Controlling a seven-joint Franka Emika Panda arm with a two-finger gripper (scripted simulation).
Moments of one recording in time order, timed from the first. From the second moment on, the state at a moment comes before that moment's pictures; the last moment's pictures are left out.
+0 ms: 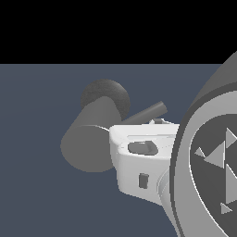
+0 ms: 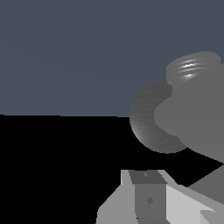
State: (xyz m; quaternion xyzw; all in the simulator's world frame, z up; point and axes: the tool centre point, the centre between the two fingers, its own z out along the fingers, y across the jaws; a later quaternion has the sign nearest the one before) arm -0.172 -0.084 0.175 -0.01 0.73 0.00 0.69
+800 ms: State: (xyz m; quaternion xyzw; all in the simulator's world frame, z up) arm -0.173 -0.074 0.187 -0.01 0.74 -0.01 0.68
